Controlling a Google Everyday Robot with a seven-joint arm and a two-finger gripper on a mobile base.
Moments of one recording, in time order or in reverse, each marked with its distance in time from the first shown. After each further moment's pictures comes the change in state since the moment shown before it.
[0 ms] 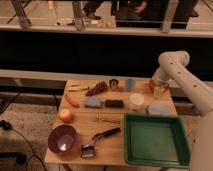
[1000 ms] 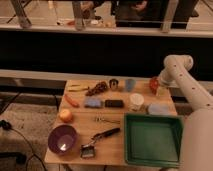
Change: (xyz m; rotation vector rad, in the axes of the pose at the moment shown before) arm 0.041 -0.019 0.042 0.025 -0.014 0.127
